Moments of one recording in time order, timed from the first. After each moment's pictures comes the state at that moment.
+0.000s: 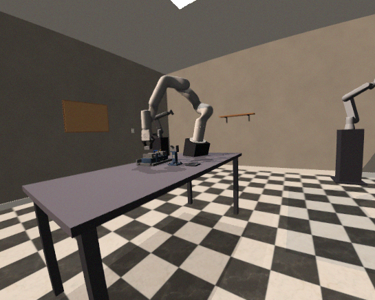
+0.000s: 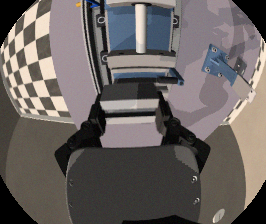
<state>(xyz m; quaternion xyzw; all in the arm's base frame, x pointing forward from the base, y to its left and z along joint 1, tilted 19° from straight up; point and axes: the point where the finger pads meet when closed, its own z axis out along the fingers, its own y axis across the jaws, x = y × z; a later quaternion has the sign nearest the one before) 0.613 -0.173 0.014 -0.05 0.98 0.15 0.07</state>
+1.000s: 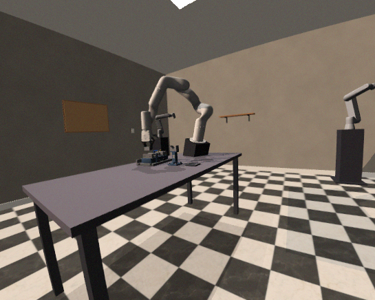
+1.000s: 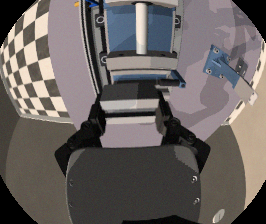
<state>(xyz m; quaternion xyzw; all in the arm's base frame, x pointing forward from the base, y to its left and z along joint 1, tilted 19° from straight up) 0.614 -0.171 0.007 -0.05 0.98 0.15 0.07</state>
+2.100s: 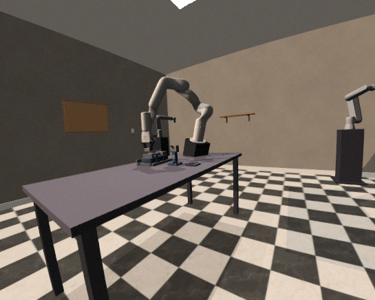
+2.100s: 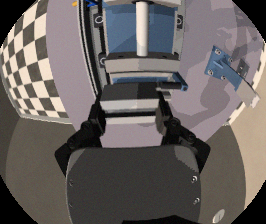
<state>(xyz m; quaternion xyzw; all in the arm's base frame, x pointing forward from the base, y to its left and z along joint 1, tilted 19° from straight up) 0.615 -0.169 -0.001 -0.05 0.98 0.15 0.07</state>
